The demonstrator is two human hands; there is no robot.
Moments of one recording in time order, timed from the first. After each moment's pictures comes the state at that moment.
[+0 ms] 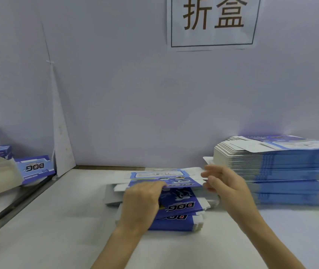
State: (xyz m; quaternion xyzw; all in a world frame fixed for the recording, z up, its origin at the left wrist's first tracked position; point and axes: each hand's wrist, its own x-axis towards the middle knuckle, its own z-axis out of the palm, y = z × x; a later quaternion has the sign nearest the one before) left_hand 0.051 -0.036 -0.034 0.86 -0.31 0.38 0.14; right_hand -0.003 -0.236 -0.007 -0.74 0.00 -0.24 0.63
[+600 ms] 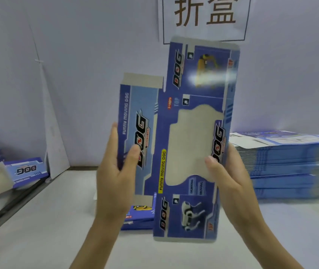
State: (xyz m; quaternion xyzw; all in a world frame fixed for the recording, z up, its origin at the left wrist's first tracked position) left_hand 0.008 -0.024 0.041 0.65 -0.22 0.29 0.67; right_hand -0.035 -0.211 0.026 -0.67 -0.12 -0.30 0.67
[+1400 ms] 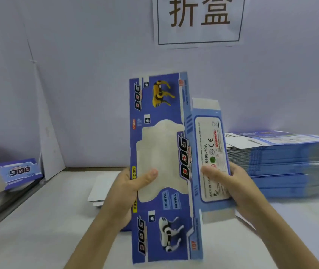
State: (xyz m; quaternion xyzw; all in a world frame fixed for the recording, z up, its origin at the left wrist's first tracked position) left_hand 0.020 -0.035 0.018 0.59 -0.16 -0.06 0.79; right_hand -0.016 -0.262 0.016 -0.69 -0.01 -0.13 0.71
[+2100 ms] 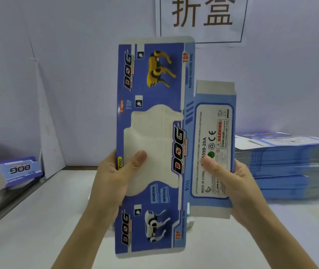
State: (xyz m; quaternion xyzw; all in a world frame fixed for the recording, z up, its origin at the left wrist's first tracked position) left_hand 0.006 -0.021 0.044 0.60 -0.18 0.09 0.77; right_hand -0.034 -0.236 0.036 -0.61 -0.10 -0.15 0.77
